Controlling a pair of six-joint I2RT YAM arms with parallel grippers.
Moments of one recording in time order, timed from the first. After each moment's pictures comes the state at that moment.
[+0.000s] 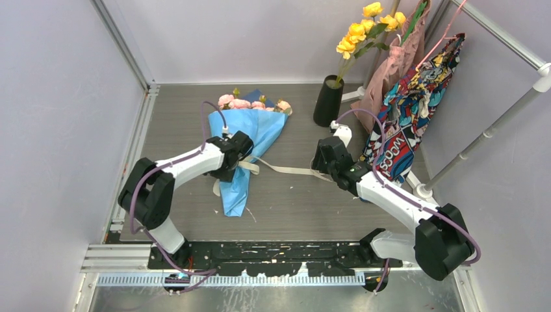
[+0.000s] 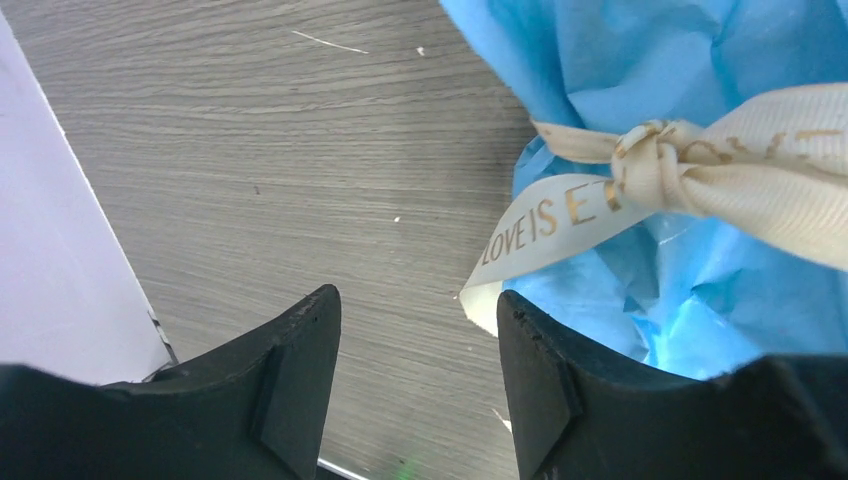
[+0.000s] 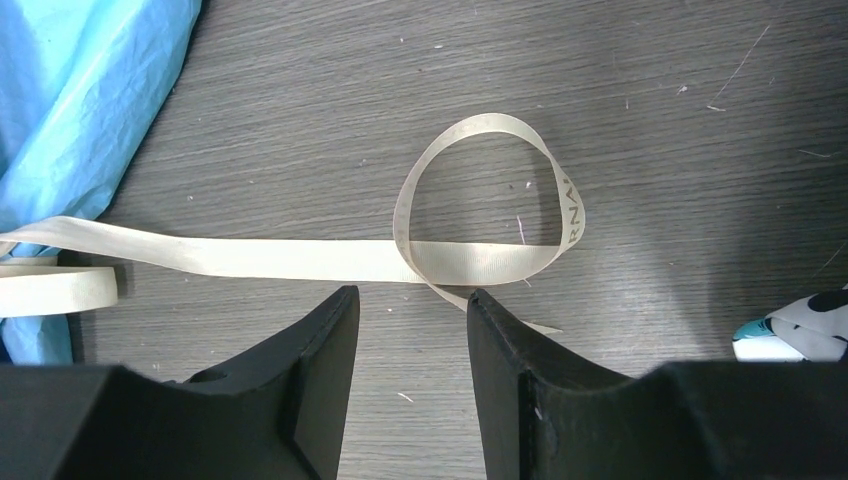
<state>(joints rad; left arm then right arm) -0.61 1.68 1.09 -0.84 -0.57 -0.36 0.56 1.20 0.72 -0.24 0.36 0.59</state>
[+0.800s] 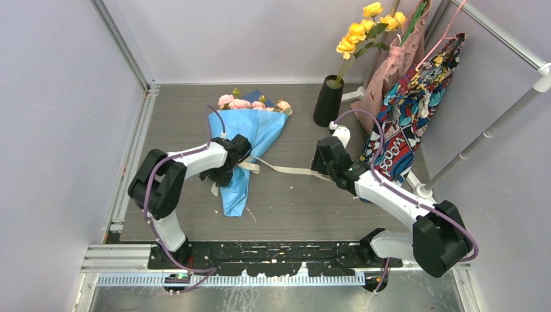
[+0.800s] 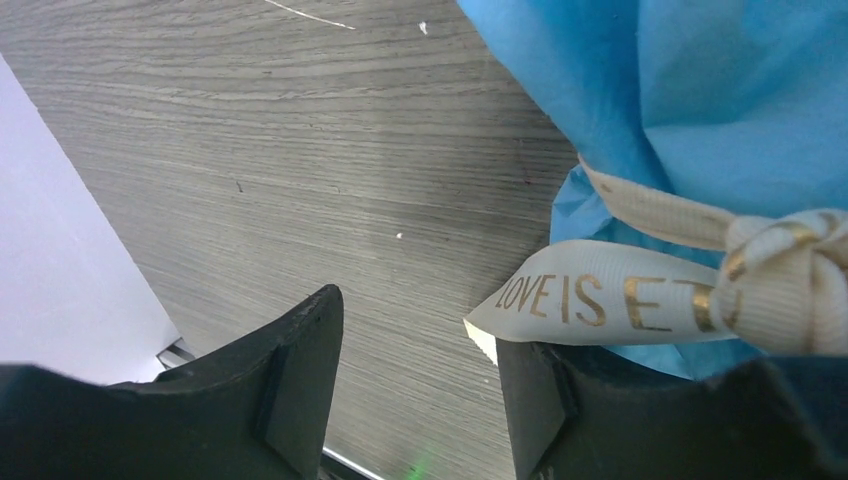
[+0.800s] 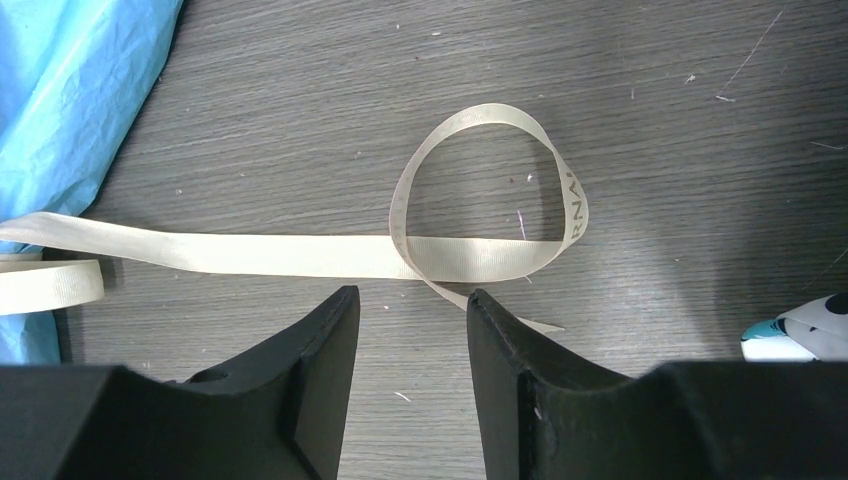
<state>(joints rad) -0.57 1.77 1.08 -0.84 -0.57 -0.36 0.56 1.23 0.72 -0.24 0.35 0.59</state>
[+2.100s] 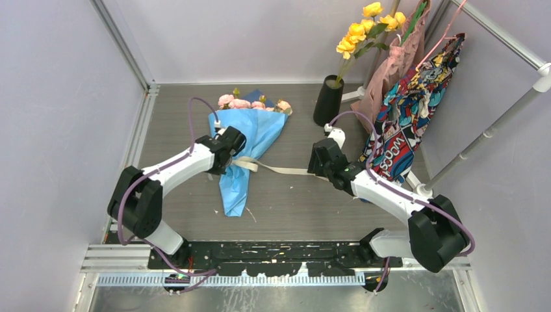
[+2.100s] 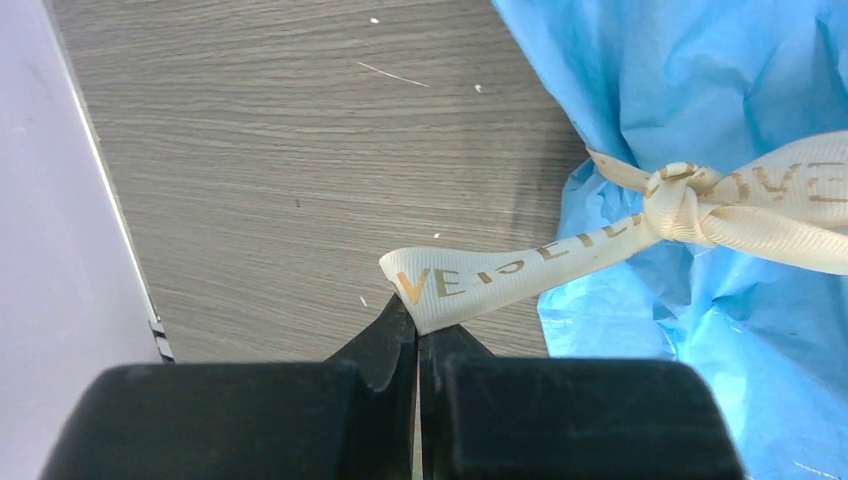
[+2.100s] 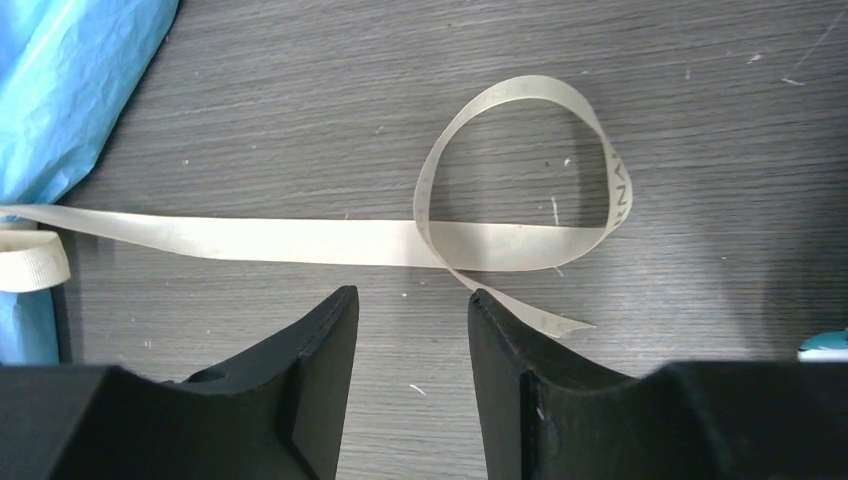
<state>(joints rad) -0.57 1.58 1.07 -0.80 -0.58 -0.33 0.58 1.26 0.71 -0.21 0.32 0.60</state>
